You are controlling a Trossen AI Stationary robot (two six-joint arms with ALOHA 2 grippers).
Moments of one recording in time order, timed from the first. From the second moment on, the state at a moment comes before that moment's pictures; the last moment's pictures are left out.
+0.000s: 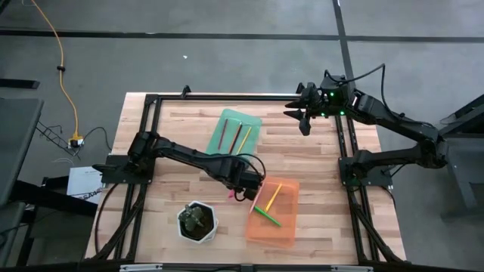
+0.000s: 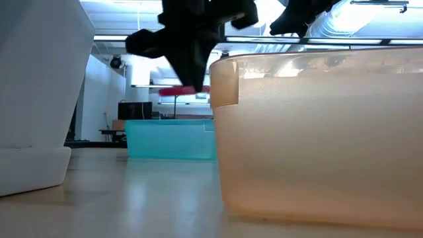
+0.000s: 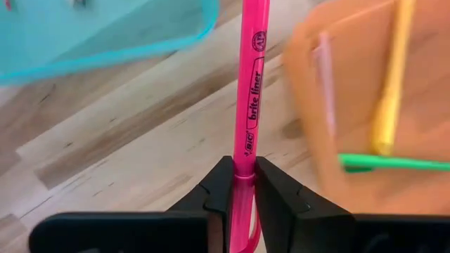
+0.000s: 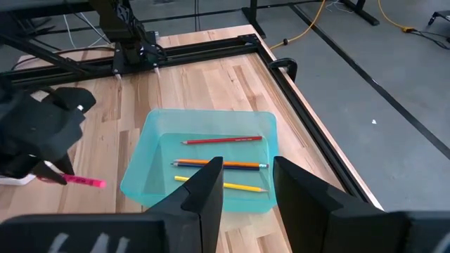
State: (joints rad) left arm -0.12 2.05 1.77 -1.15 -0.14 -1.26; right arm -0.48 1.06 1.10 -0.51 -0.22 -0.11
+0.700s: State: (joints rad) left arm -0.12 2.05 1.82 -0.81 -0.09 -1.13; right arm -0.48 1.07 1.10 -0.51 -0.22 -0.09
